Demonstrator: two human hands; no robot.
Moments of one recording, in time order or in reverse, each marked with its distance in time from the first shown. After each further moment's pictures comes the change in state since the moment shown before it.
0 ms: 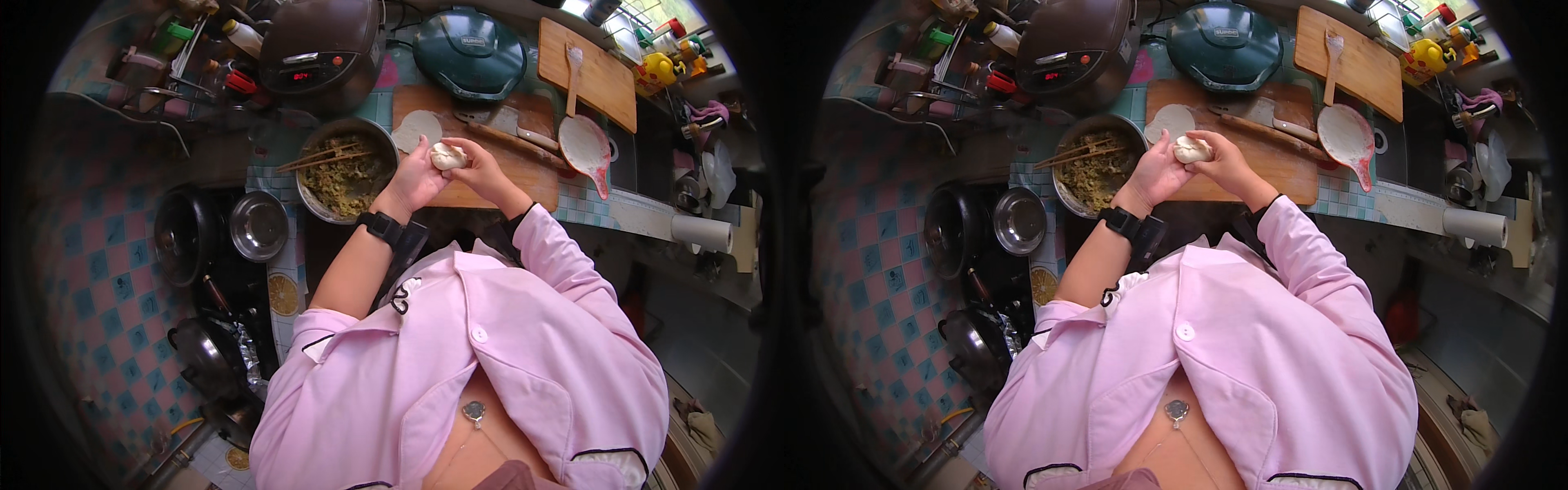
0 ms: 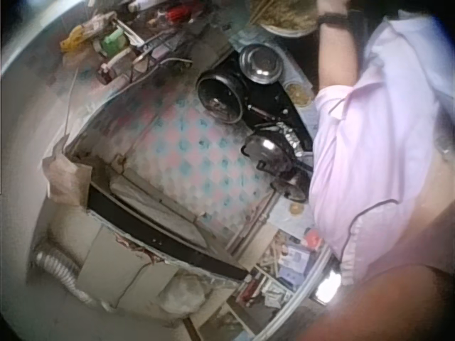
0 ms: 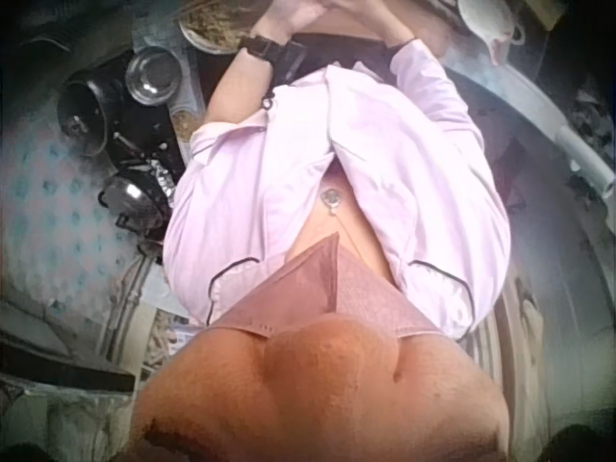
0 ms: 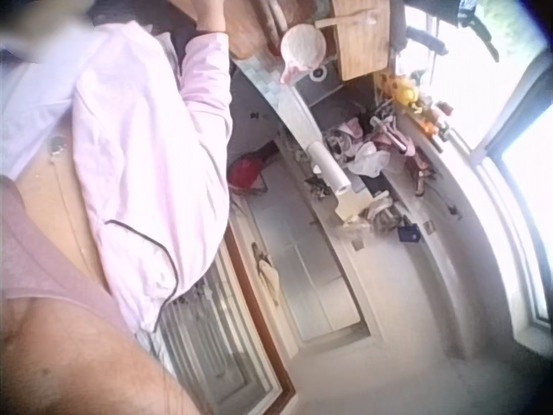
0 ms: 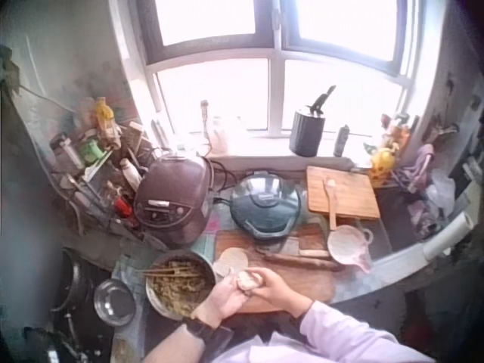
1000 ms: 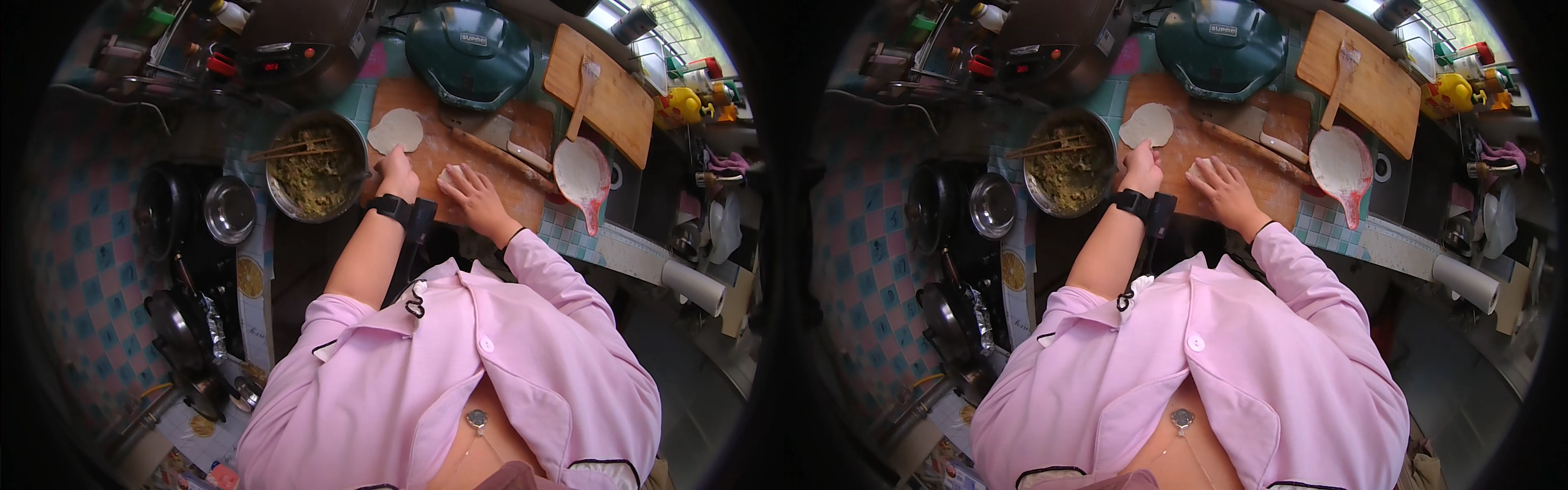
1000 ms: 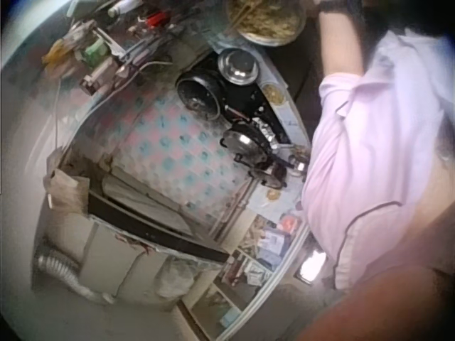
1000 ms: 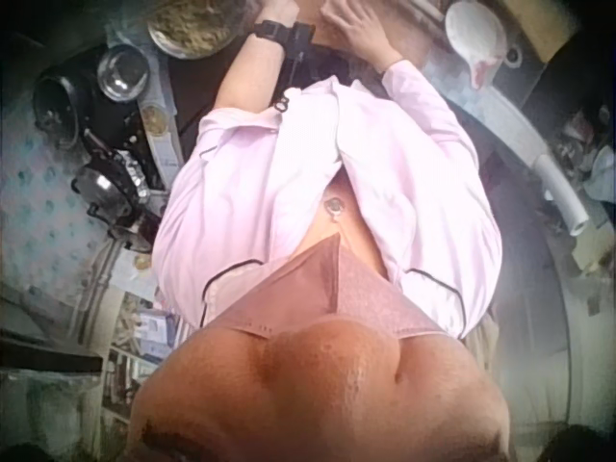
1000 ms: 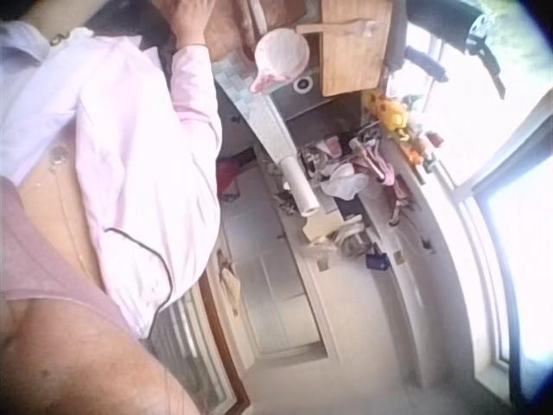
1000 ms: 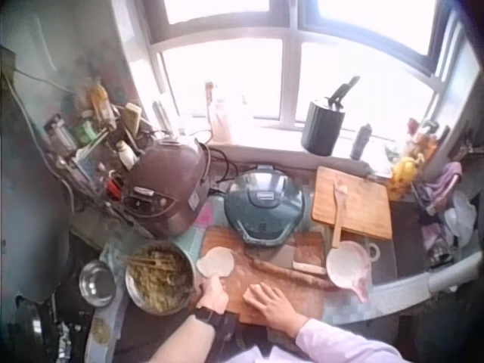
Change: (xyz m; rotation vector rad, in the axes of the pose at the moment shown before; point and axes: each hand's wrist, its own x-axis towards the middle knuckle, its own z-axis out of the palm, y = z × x) left_hand 0.128 -0.041 -0.080 0.011 1.249 0.517; right_hand -0.043 0.061 -0.071 -1.204 -0.334 -0.270
